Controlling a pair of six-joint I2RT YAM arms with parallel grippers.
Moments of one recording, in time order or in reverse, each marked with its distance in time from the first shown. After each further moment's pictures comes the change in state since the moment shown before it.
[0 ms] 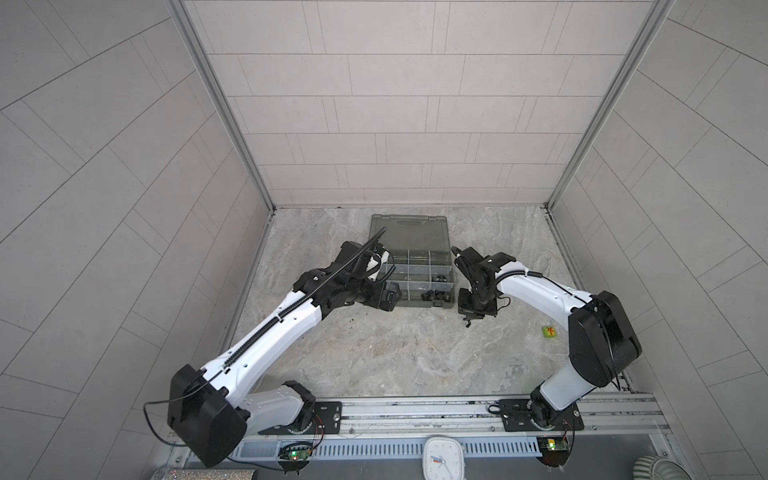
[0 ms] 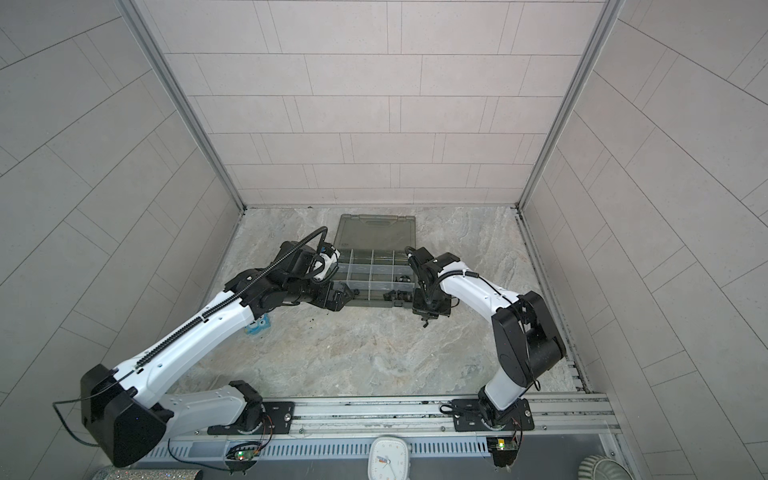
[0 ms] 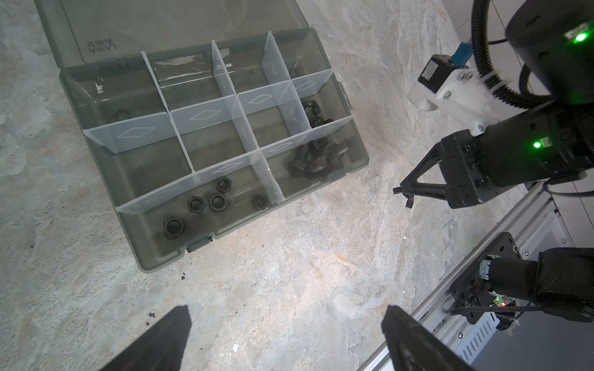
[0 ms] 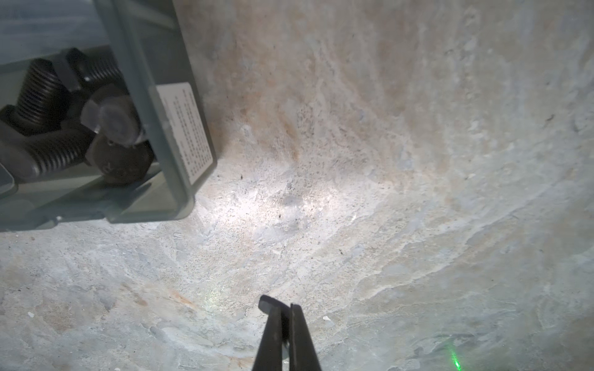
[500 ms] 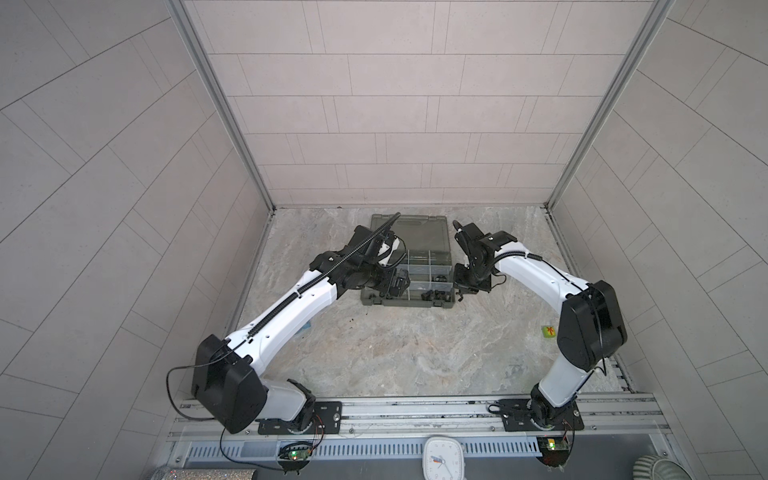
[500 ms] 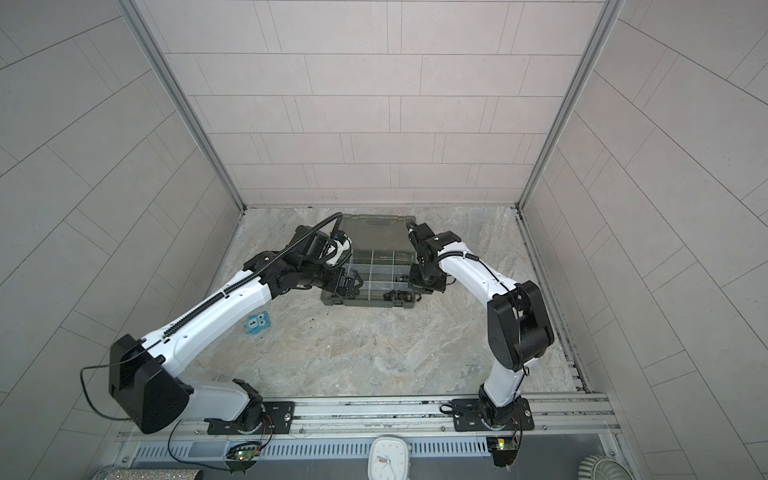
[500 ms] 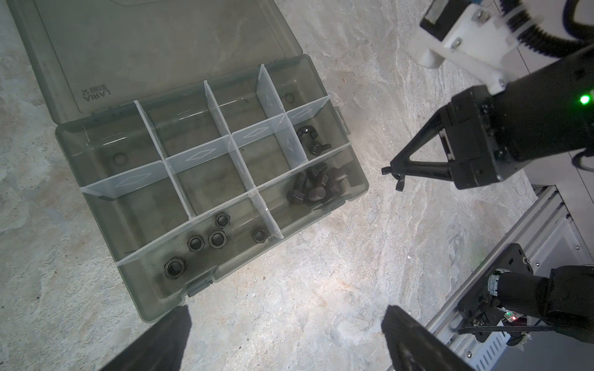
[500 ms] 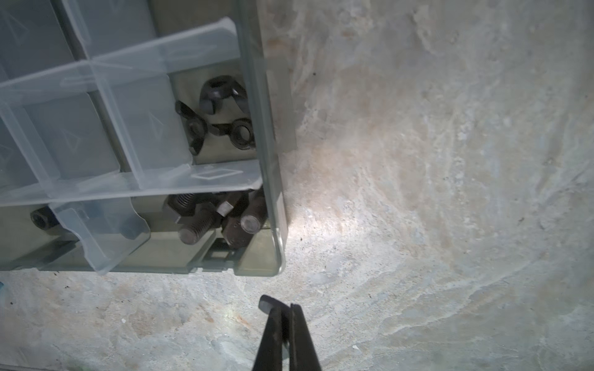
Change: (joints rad) left arm 0.004 0.167 0.155 -0.003 0.000 0.049; right arm -0.056 0.124 0.272 -0.023 -0.032 -0.051
